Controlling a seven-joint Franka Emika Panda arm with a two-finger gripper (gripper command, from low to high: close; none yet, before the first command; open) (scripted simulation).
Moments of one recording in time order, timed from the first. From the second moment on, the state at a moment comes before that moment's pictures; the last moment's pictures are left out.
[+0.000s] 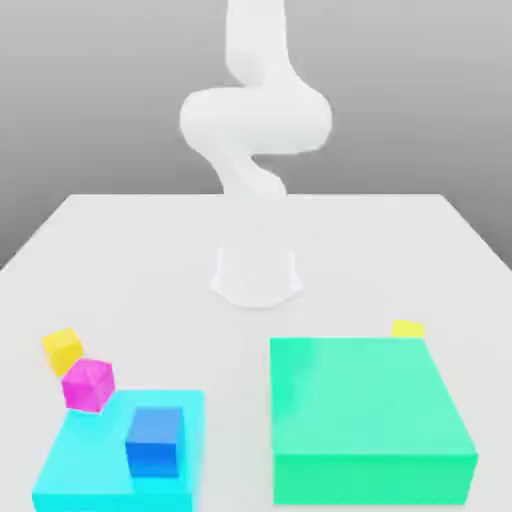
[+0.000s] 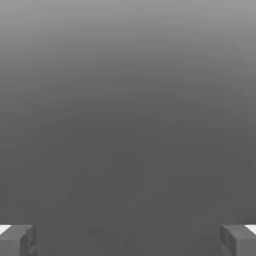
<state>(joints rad) -0.07 -0.74 0.01 -2.33 0.00 2.34 0.91</state>
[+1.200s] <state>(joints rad) -0.84 0.17 -0.08 -2.76 0.07 2.93 2.29</state>
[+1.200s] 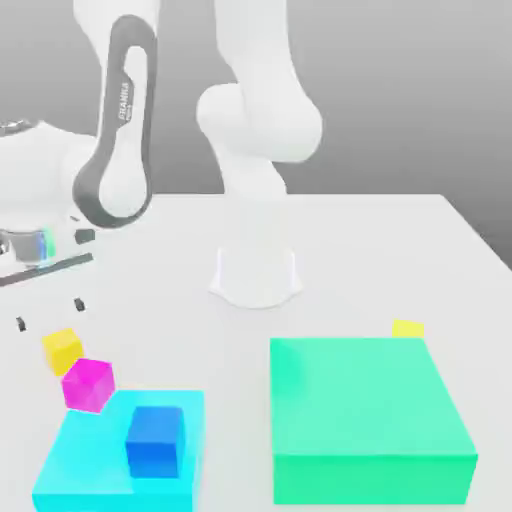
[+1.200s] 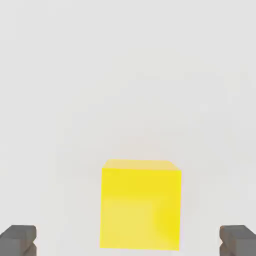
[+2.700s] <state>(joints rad) -0.41 0.11 0.18 -2.44 -0.04 2.55 2.66</state>
